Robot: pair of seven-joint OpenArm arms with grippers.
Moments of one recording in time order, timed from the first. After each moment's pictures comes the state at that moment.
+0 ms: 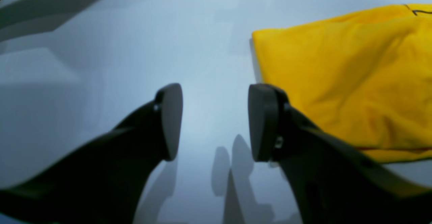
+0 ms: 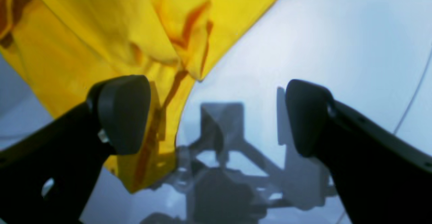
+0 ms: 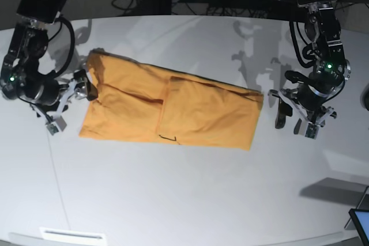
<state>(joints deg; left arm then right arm) 4.8 -21.6 -17.3 100.1 -17.7 -27.2 41.1 3.5 10.2 21.7 90.1 31.7 41.0 -76.4</state>
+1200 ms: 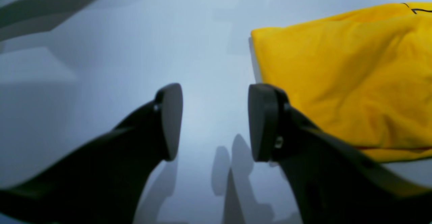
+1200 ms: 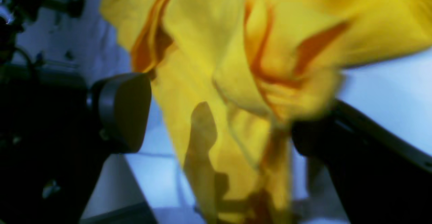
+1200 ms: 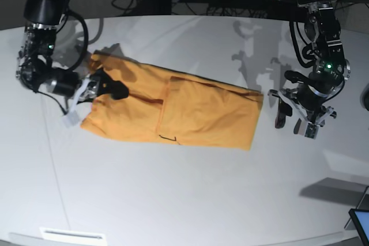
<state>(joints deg) 4.8 -21.6 -17.1 100.1 -17.7 -27.2 41.0 3.3 9.9 17.3 72.1 62.5 41.7 -75.6</state>
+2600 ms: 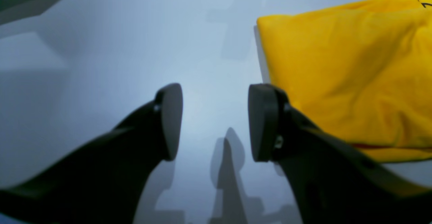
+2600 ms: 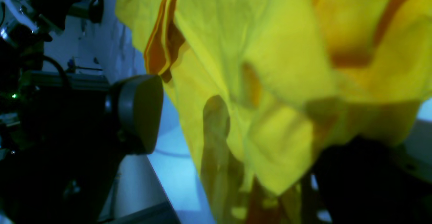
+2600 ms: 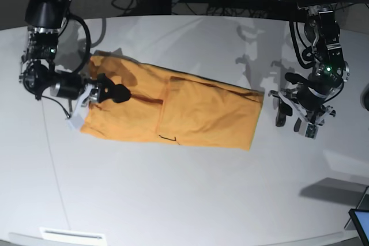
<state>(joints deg) 3.6 -21.6 -16.9 96.5 -17.4 -27.2 40.8 5.7 10.0 16.4 71.4 62.5 34.9 -77.6</state>
